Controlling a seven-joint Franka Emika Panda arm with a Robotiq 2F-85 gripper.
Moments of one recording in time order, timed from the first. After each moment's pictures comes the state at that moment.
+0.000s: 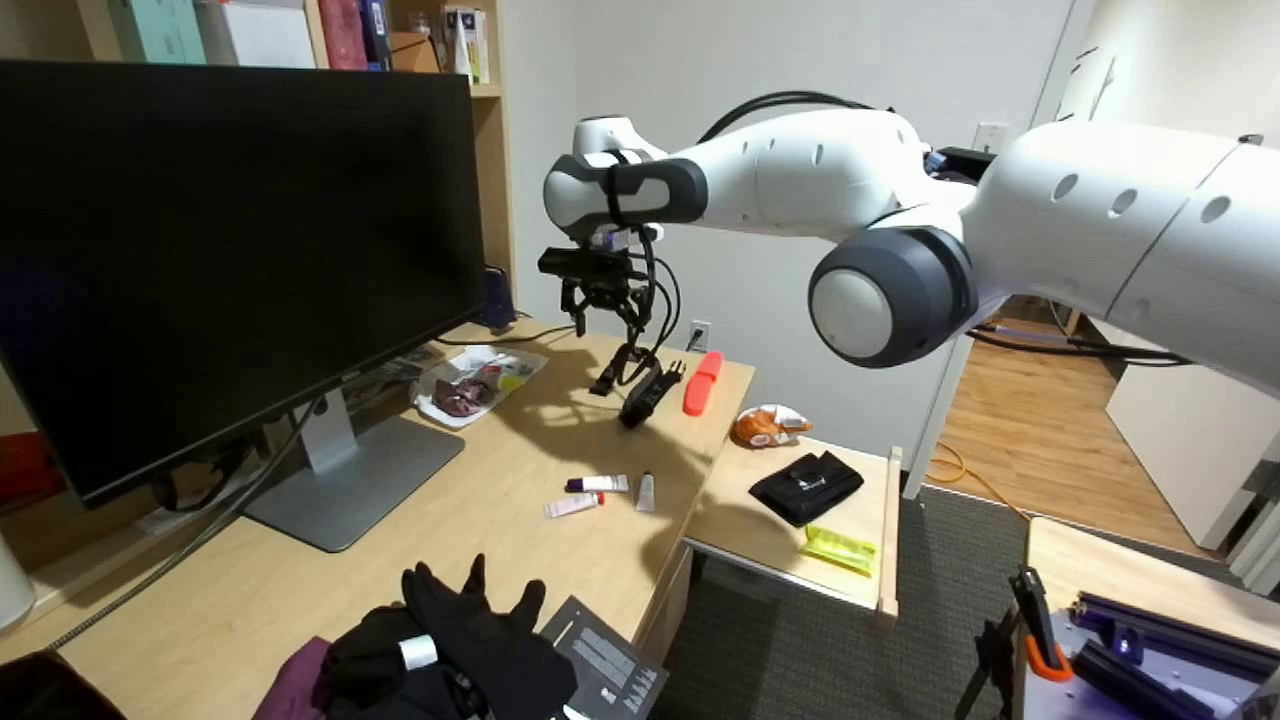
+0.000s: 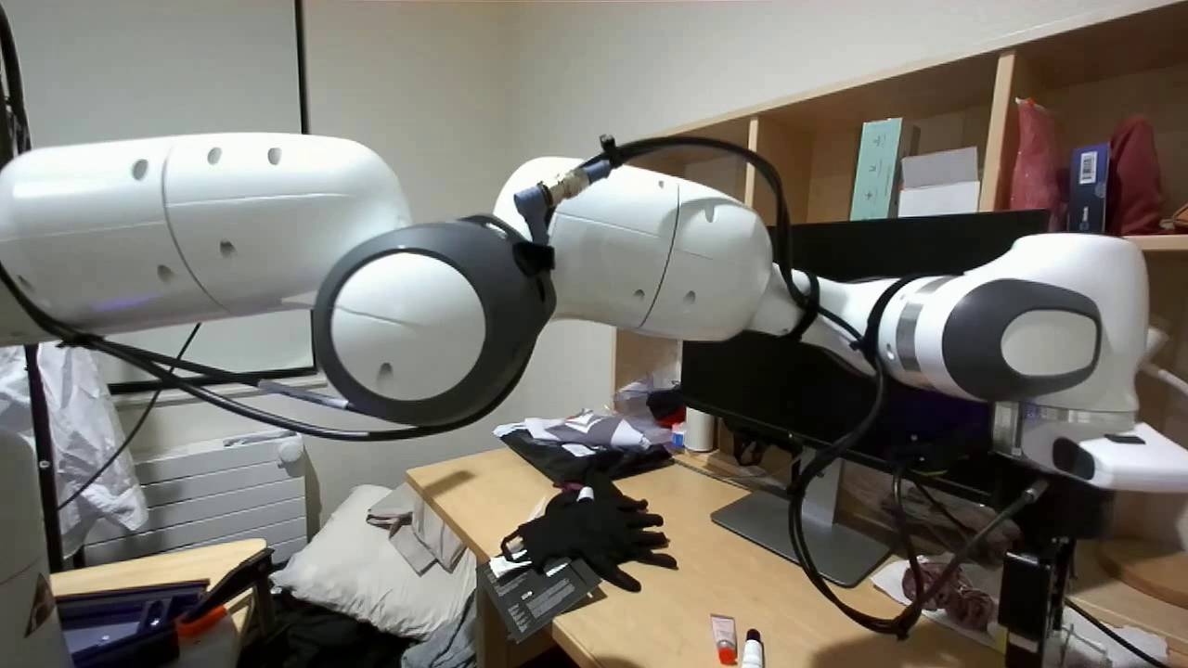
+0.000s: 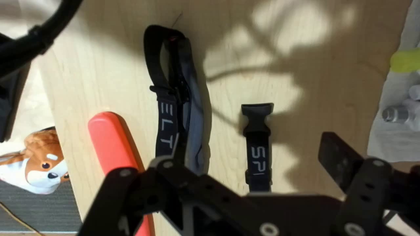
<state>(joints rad) -0.31 1.41 -0.14 -0.37 0.08 1.79 1.02</state>
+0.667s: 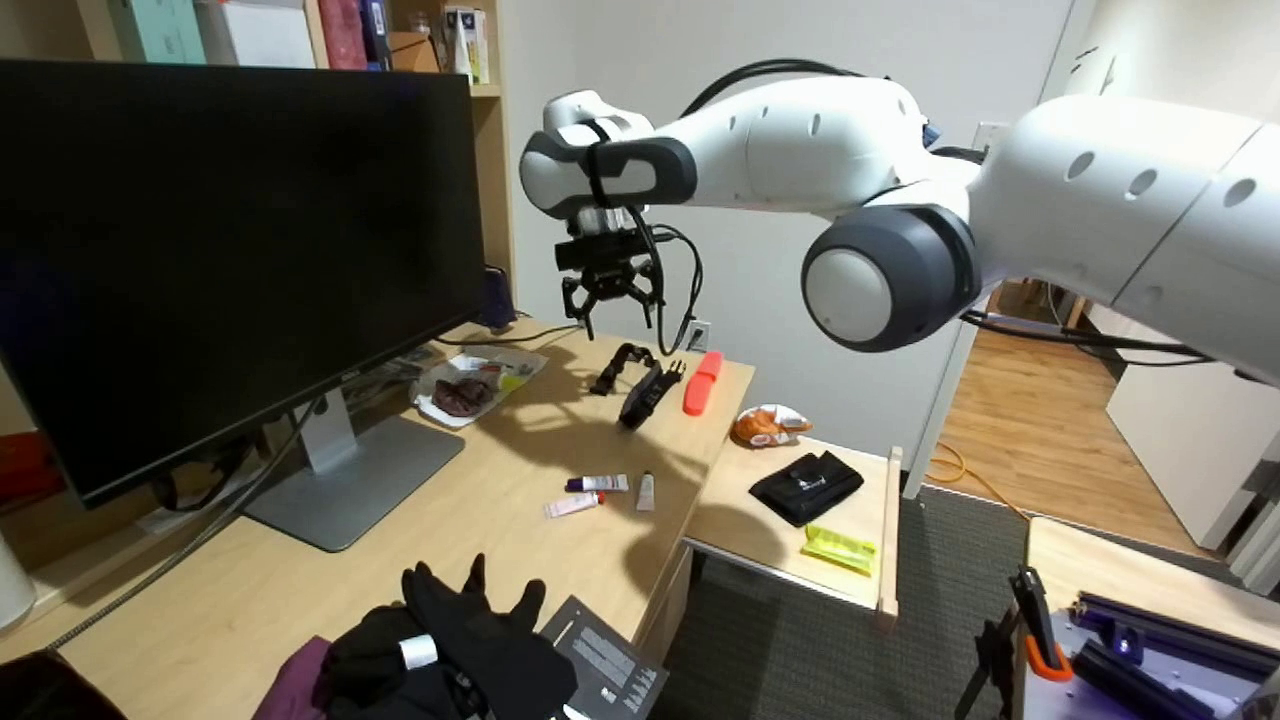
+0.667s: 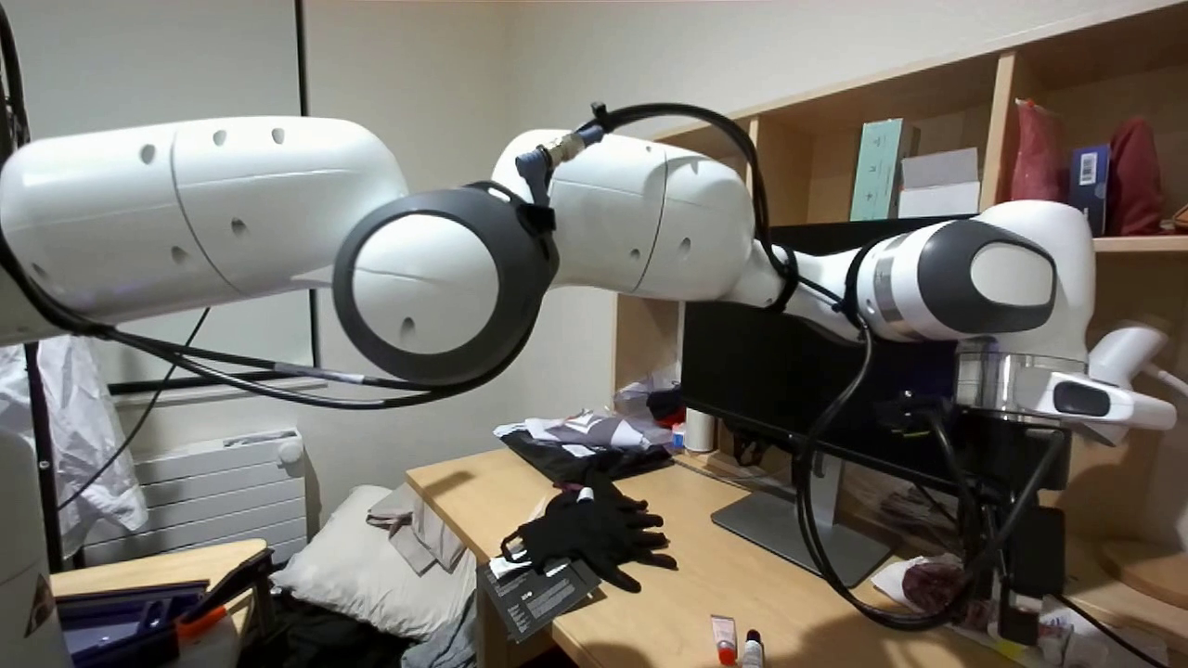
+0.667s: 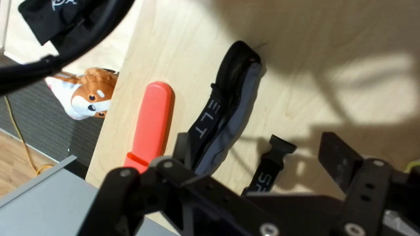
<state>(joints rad) -0.26 1.35 -0.16 -0.37 -0.04 1.57 0.61</state>
